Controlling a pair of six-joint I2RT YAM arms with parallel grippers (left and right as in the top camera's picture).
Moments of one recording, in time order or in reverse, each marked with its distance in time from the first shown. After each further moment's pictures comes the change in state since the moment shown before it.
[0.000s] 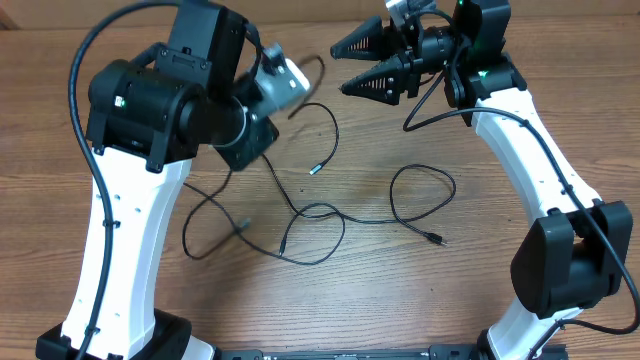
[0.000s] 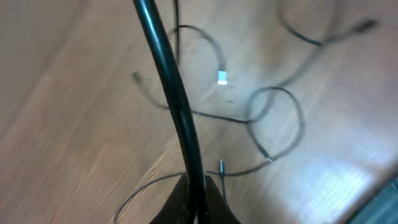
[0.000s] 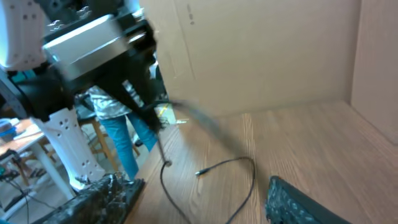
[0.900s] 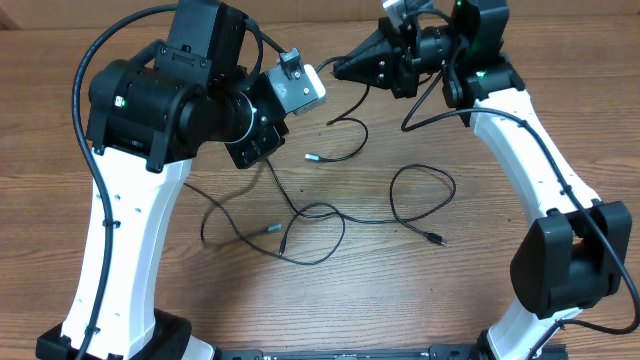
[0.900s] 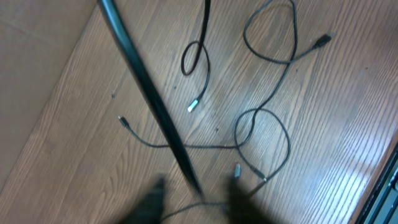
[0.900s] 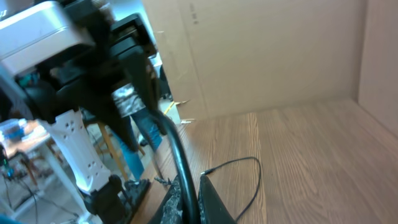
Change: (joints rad) left arm 0.000 0.000 0.000 0.061 0.126 0.121; right arm -0.001 0.000 0.001 0.019 -0.007 0.071
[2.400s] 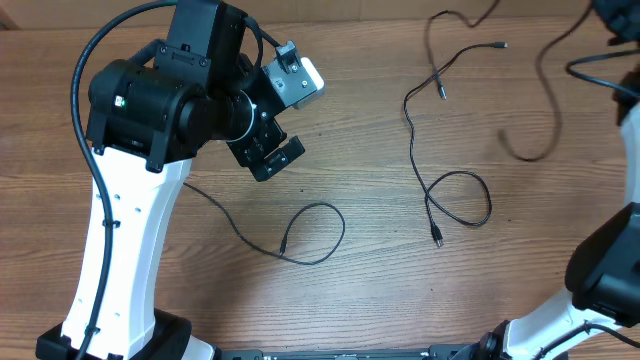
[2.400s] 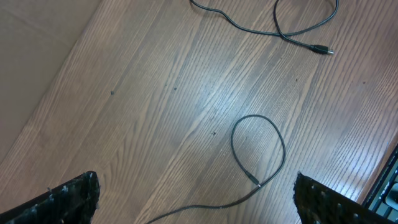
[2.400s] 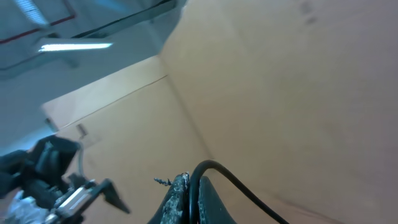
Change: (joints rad) left arm 0.000 0.000 0.000 0.014 0.003 -0.072; right arm -0.612 0.000 0.013 1.013 0.299 1.281
